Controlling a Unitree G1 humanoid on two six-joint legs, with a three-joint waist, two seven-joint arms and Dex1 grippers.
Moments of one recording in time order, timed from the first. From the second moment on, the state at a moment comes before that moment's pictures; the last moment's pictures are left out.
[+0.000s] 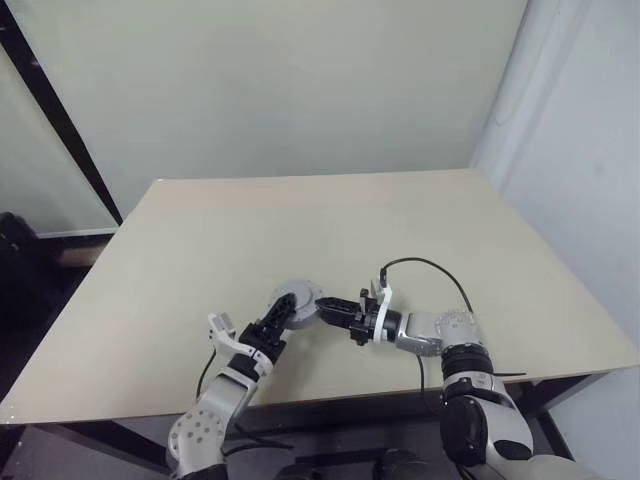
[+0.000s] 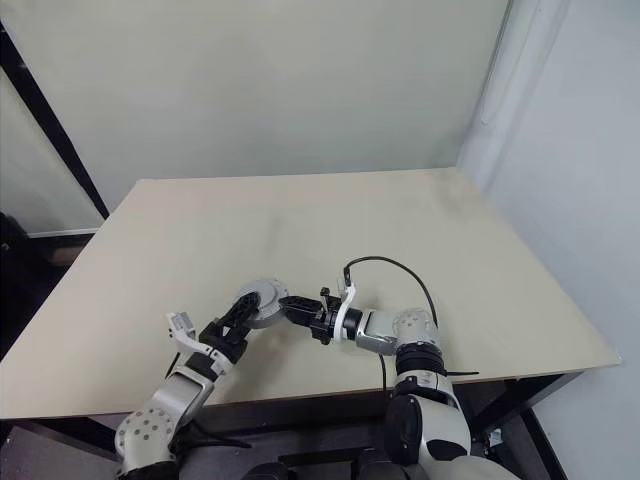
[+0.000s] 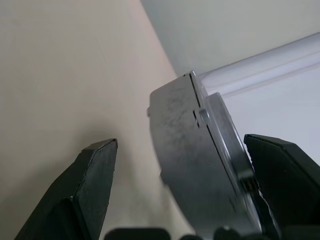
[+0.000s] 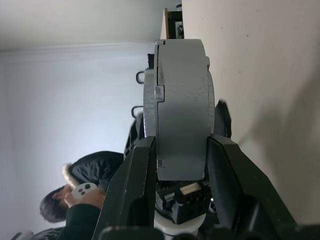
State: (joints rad) left arm -0.01 -0.06 0.41 -0.08 -1.08 0.73 -0.22; right arm -0.69 0.13 -0.48 0.67 0.75 1.35 0.46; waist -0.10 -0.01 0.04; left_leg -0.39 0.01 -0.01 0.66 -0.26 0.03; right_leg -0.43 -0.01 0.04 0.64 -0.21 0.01
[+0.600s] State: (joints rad) left arm -0.02 -0.09 0.40 -0.03 -1.14 0.73 -0.26; right arm -0.61 0.14 -0.42 0.55 0.76 1.34 0.47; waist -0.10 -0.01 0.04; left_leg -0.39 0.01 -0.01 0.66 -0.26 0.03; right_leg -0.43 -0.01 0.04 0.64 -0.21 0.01
